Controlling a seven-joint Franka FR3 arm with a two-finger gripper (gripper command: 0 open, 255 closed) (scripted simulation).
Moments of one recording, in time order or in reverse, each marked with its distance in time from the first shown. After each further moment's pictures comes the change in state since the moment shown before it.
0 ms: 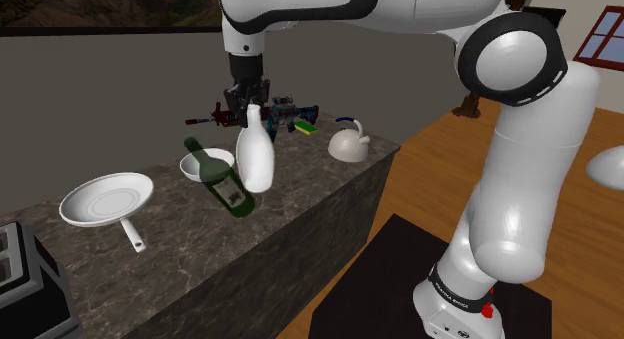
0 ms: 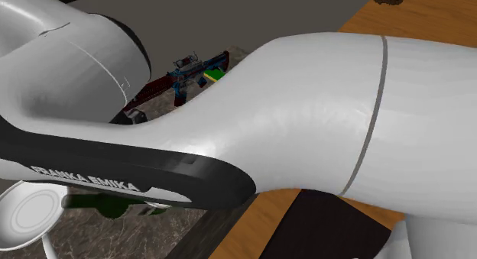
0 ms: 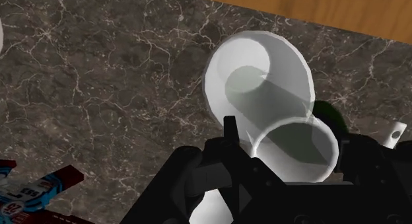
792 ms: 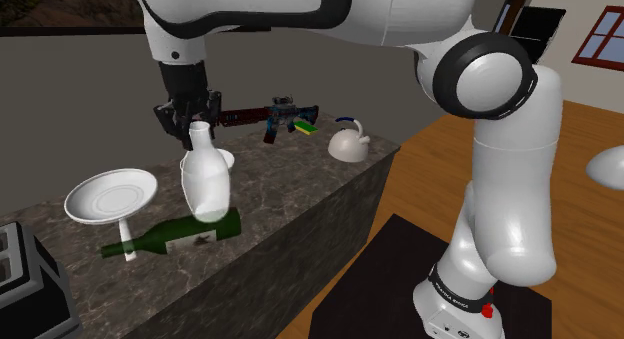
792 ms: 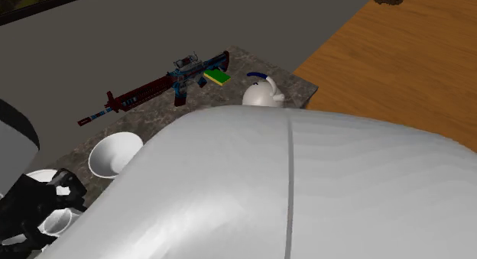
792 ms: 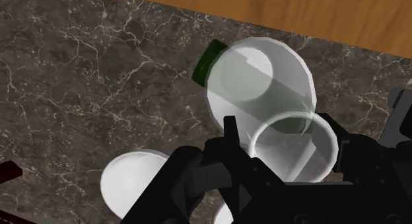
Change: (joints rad) arm 0.172 0.163 0.093 0.232 -0.033 -0.072 0.258
